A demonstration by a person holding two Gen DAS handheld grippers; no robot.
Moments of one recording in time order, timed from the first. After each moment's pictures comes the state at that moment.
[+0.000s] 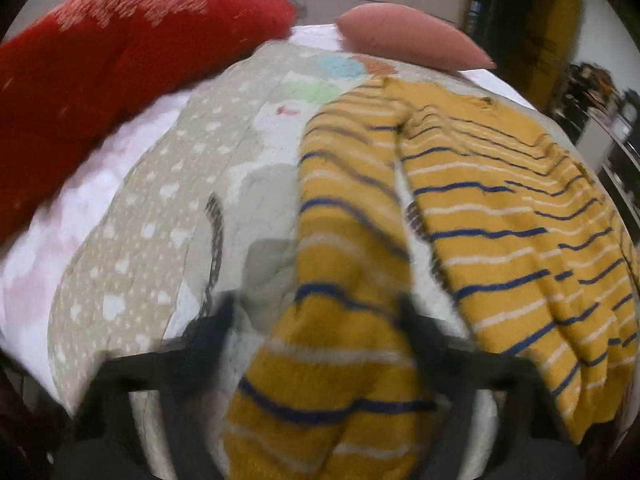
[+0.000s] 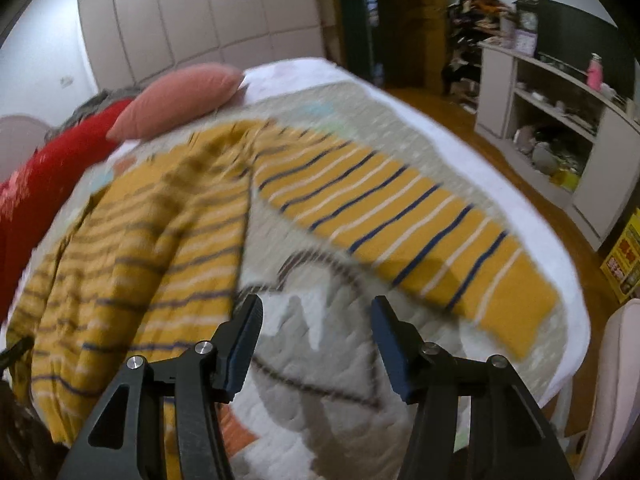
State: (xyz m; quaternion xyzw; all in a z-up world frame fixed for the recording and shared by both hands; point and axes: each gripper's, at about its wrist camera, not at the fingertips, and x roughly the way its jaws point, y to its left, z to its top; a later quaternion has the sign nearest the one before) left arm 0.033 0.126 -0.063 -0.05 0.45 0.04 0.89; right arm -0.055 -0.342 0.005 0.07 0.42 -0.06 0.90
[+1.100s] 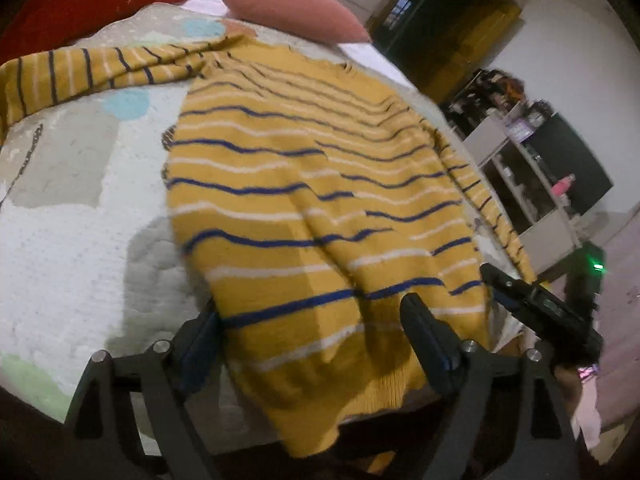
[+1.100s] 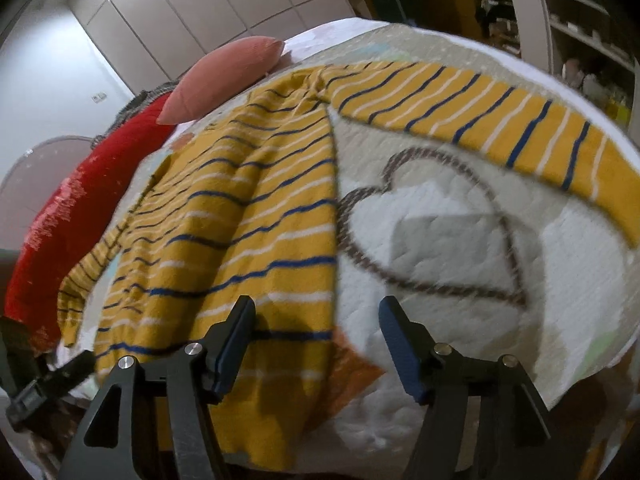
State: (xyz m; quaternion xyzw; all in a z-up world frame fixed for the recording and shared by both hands) left arm -0.012 0.011 -0.060 -0.17 0.47 -0.15 0.85; right arm -0.081 -0.302 -0.035 0.19 0.43 0.04 0.88
